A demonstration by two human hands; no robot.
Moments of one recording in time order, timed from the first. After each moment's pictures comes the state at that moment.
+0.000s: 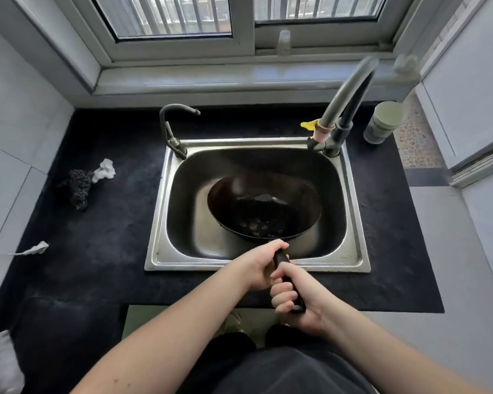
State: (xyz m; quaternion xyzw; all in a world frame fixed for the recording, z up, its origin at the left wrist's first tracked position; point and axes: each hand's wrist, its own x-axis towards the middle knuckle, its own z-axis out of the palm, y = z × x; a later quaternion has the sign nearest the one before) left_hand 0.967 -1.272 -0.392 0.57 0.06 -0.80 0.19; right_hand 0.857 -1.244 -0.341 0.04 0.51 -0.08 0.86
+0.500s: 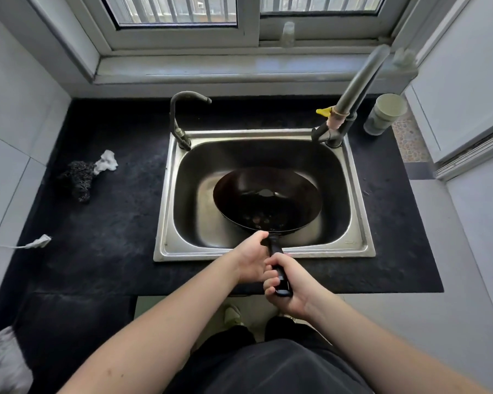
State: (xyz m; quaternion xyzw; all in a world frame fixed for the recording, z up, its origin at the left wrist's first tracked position) left_hand 1.015 -1.246 -0.398 0.51 -0.01 -0.84 0.18; right_hand 0.901 -1.220 -0.355 0.01 0.54 -0.13 0.83
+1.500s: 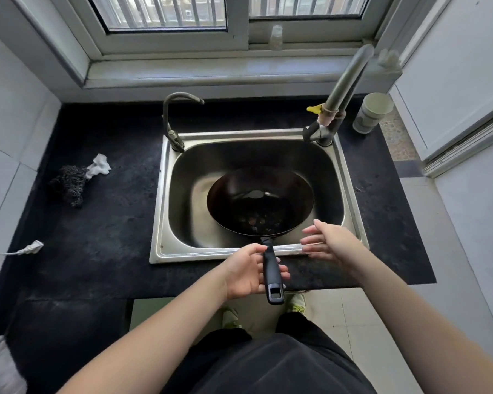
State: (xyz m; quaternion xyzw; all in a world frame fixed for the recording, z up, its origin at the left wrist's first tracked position) left_hand 1.024 -1.213 -0.407 0.46 0.00 -0.86 0.23; right_hand 0.820 -1.285 -0.371 -0.33 0.67 -0.14 0.65
